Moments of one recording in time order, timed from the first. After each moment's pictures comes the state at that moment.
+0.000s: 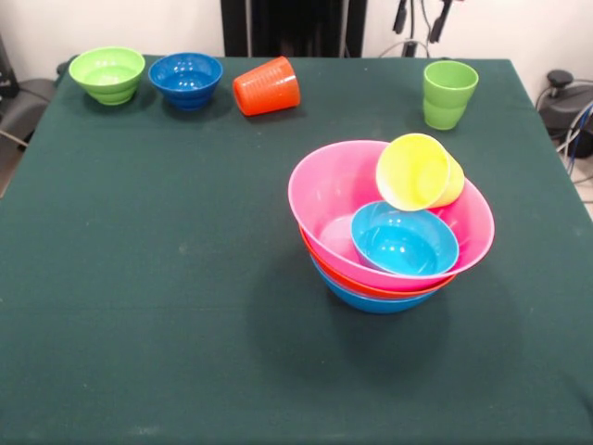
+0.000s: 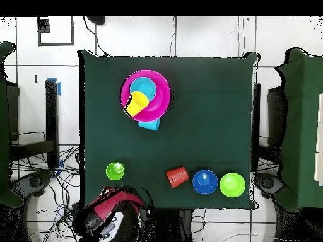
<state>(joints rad) 0.25 -0.69 -0.12 2.11 -0.41 0.14 2.64</state>
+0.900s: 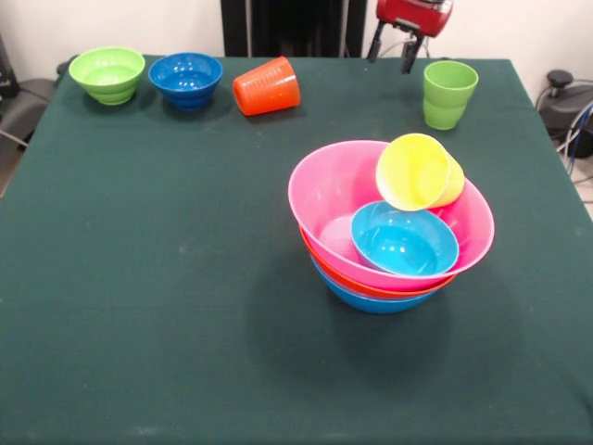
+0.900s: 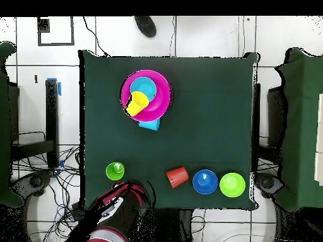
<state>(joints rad) 0.29 -0.52 -0.21 2.01 -0.41 0.10 2.64</state>
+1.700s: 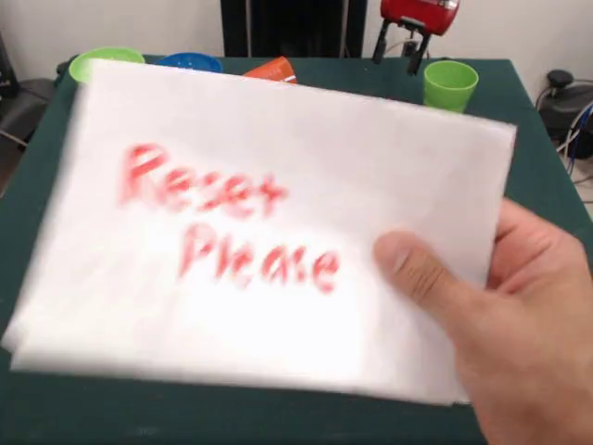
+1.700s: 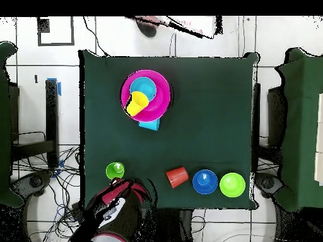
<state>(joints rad) 0.27 -0.57 -0.20 2.01 -0.40 0.10 2.64</state>
